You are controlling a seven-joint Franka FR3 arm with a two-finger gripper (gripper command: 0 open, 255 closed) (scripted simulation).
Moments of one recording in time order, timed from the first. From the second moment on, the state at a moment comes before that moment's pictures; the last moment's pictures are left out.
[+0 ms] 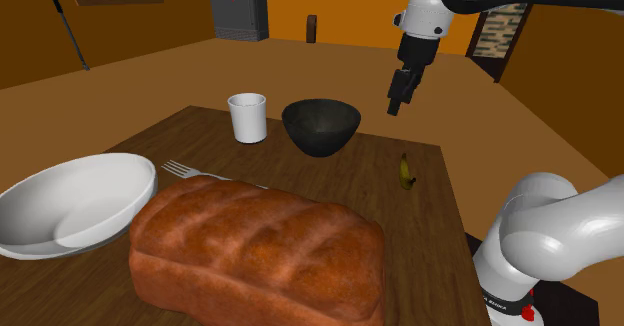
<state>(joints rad) 0.00 -0.77 -0.05 -2.31 -0.03 1.61 -0.14</state>
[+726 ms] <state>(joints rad) -0.15 -0.93 0.13 -2.45 0.23 1.43 0.48</state>
